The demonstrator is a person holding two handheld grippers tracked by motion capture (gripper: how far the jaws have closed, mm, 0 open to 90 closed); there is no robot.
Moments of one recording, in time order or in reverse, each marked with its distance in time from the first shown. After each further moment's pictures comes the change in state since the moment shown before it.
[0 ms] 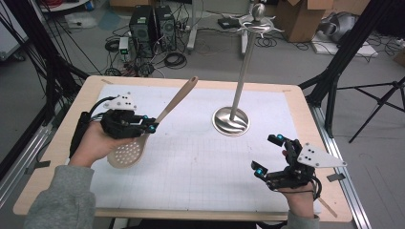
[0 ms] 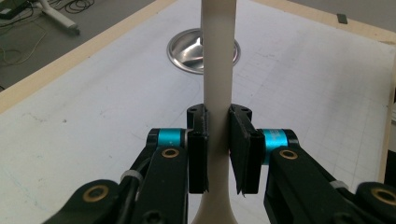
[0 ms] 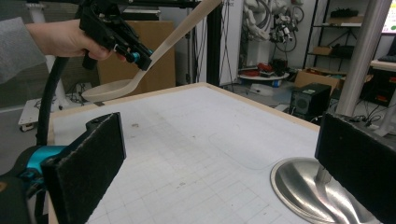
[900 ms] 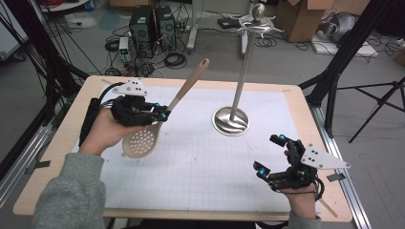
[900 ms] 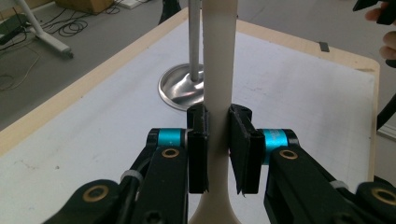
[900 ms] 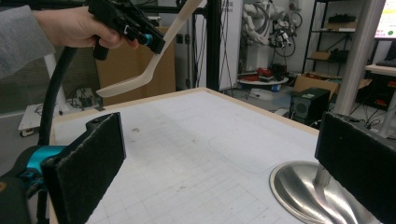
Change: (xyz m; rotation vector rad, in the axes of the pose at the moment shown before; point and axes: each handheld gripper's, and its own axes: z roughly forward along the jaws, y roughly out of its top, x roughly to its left) left arm -0.005 0.044 0.008 -0.059 -0.036 0.022; right arm -0.001 0.000 -0.006 -0.025 0.000 0.005
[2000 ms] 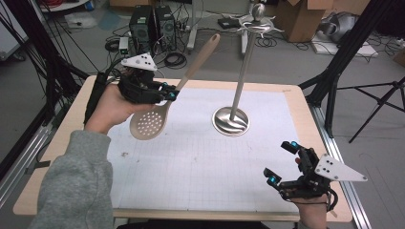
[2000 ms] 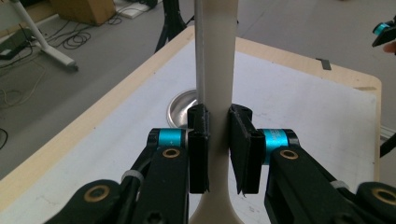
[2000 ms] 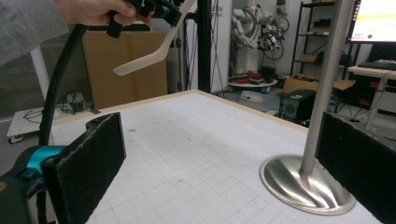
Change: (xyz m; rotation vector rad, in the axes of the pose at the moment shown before) left arm 0.011 0.056 0.003 -0.002 0.001 0.044; right arm 0.008 -0.001 -0.030 -0.017 -0.047 0.004
